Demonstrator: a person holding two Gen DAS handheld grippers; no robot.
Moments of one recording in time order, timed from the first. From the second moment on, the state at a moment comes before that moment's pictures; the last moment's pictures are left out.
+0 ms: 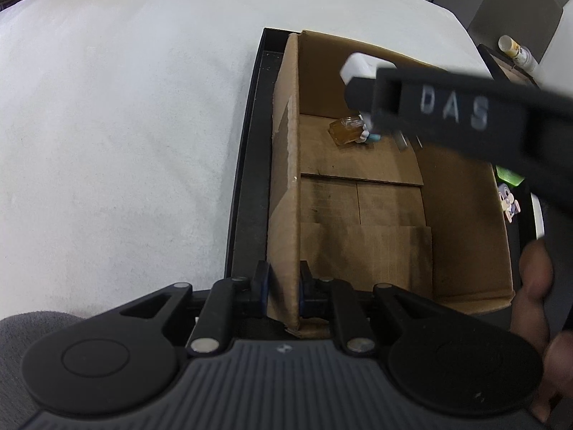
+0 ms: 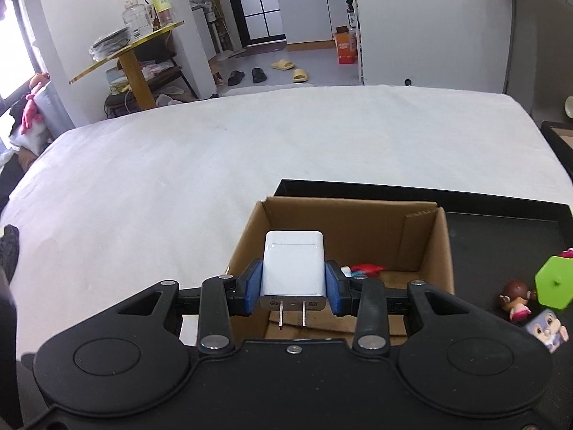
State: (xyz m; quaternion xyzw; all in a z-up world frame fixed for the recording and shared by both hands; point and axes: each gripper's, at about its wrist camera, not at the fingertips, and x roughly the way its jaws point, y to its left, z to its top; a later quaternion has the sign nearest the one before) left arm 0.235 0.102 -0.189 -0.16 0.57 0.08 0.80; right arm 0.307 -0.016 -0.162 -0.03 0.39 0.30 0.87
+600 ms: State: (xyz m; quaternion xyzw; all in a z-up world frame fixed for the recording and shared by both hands) left arm 0.235 0.103 -0.191 -0.17 0.57 0.09 0.80; right arm 0.303 -0.041 -0.161 -0.01 0.44 0.31 0.84
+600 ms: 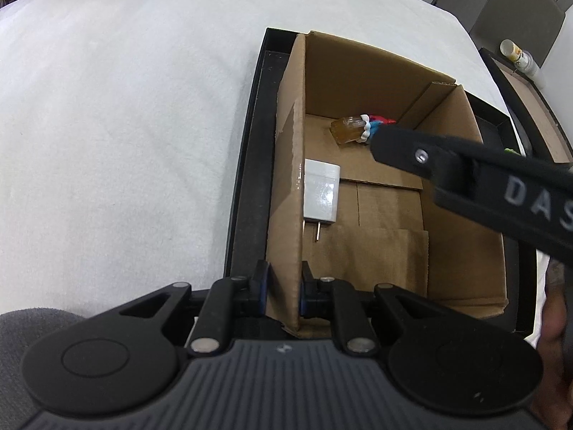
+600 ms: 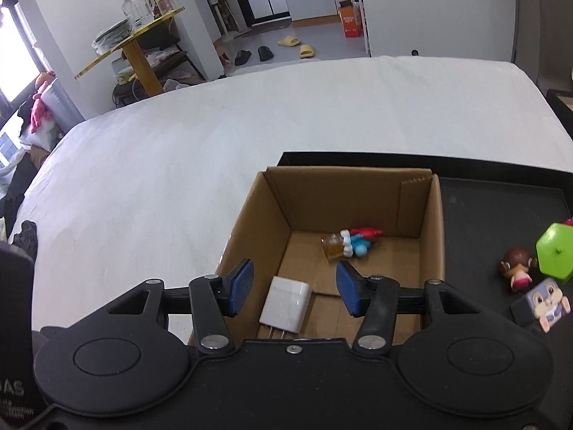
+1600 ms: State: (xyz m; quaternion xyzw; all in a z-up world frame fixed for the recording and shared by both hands) left arm 0.240 0.084 -0.192 -0.13 0.57 0.11 0.80; right arm 0.291 -0.126 -0.145 0.02 0.40 0.26 0.88
